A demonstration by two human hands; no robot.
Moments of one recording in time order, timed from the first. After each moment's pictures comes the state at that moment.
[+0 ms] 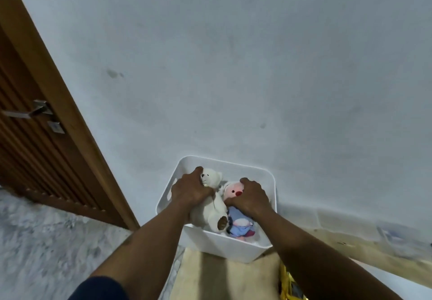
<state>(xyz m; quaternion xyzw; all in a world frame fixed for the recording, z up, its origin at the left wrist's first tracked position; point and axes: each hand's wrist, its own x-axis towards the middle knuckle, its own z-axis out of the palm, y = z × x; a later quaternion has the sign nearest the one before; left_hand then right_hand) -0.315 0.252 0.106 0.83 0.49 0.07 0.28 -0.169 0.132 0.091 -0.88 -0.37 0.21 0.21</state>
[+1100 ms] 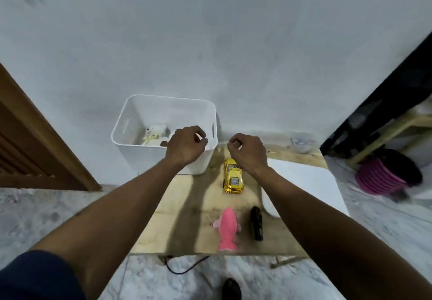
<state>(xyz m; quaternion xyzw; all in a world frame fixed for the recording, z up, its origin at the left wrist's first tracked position) -0.324 0.082 0.126 0.85 0.33 0.17 0.36 -0.207 -0.071 0.129 -0.90 -0.32 0.05 0.30</state>
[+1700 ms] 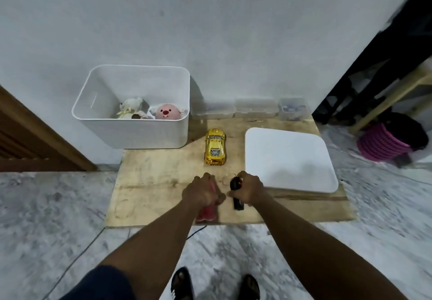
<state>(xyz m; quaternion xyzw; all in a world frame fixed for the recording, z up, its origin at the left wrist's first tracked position) -0.321 -0.090 -0.014 0.85 0.35 -0.22 0.32 -0.212 -0.221 -0.015 -0.91 -0.23 0.31 0.17</state>
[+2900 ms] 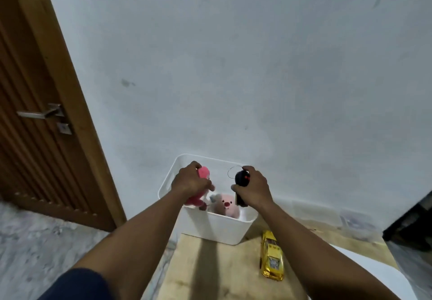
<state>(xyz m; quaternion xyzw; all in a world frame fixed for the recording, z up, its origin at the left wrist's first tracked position) -0.361 0.170 0.185 0.74 0.47 0.14 0.47 -0.203 0.046 0.162 -0.84 -0.34 0.16 0.38</state>
